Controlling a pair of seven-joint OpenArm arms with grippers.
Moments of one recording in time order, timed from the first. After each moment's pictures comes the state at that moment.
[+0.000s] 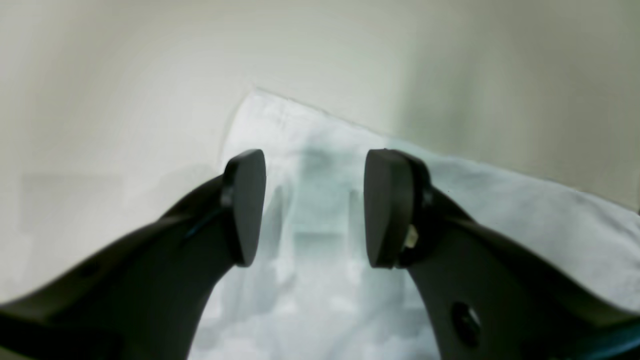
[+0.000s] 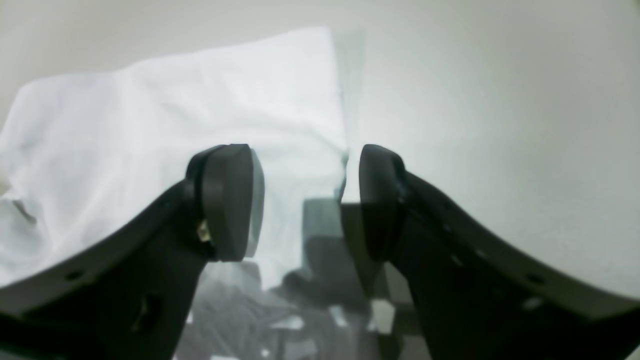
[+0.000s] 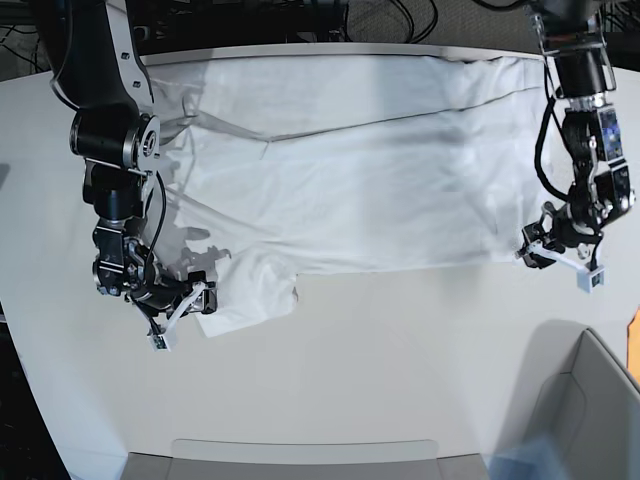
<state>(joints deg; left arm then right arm) -8.1 -27.8 -15.1 76.4 -38.9 -2.5 56.1 41.3 10.6 10.6 22.0 -4.9 31.8 -21.4</state>
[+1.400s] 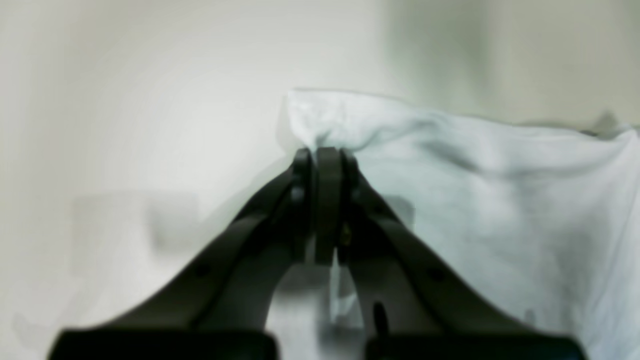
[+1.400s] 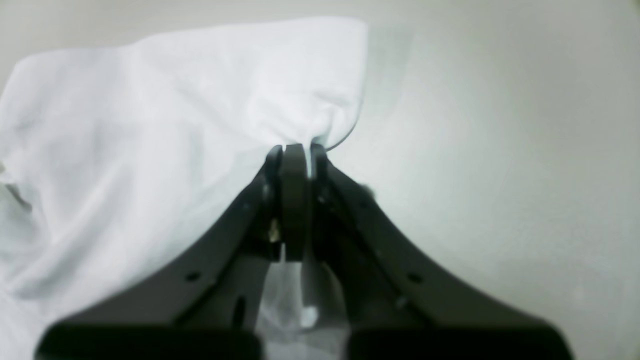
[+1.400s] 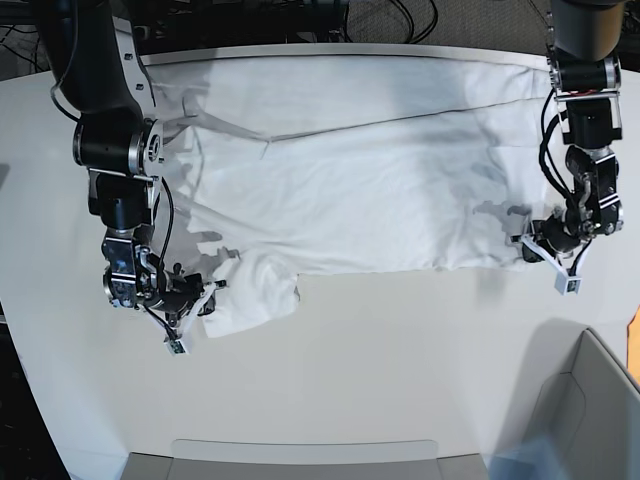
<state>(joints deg) -20.3 -29.2 -4.1 42.9 -28.0 -24.3 36.2 43.9 9.3 5.8 21.5 -6.2 31.6 -24.8</state>
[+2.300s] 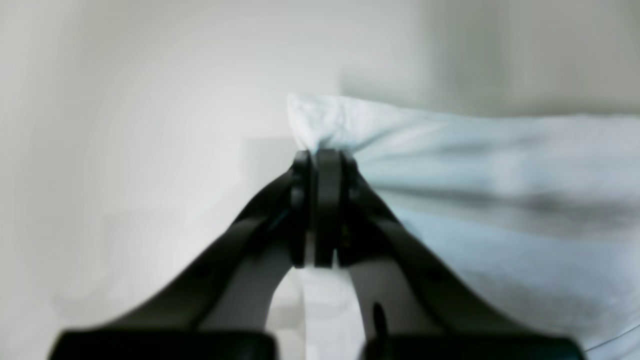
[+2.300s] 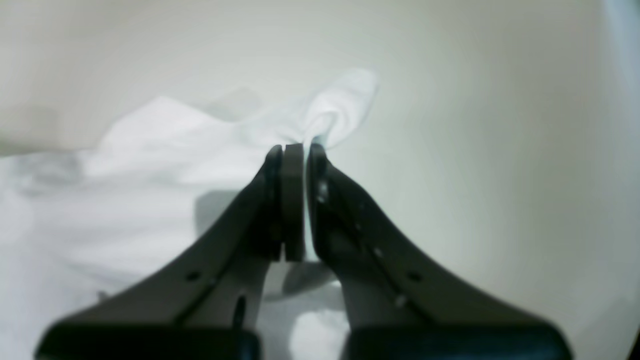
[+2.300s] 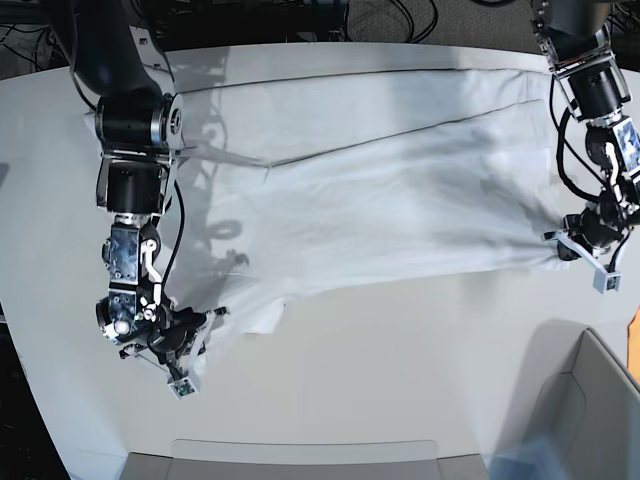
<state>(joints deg) -10.8 -27.0 -26.2 72.6 -26.7 -24.2 57.5 34.9 5.5 5.4 63.8 -6.3 32.2 -50.1</state>
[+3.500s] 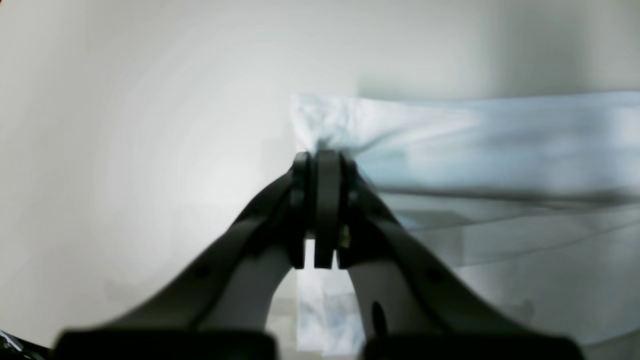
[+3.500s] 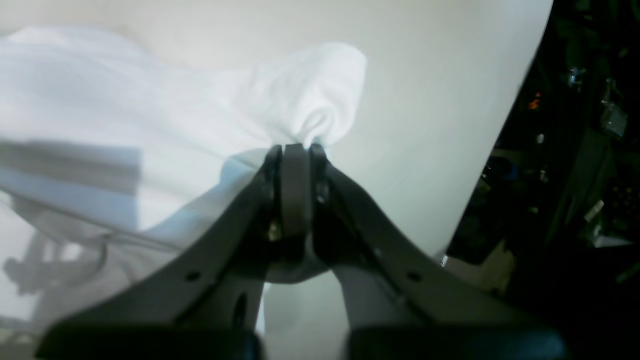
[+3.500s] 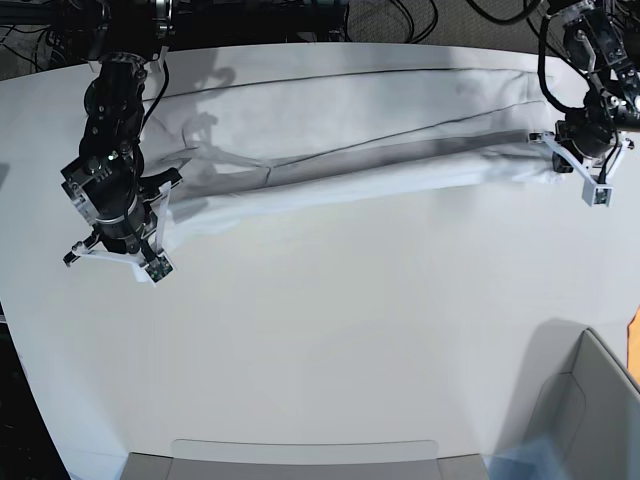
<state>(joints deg) 15.4 -18.7 -35.9 104.8 -27.0 -24.5 69.7 5.0 9.5 6.0 117.2 -5.2 42.8 -80.1</state>
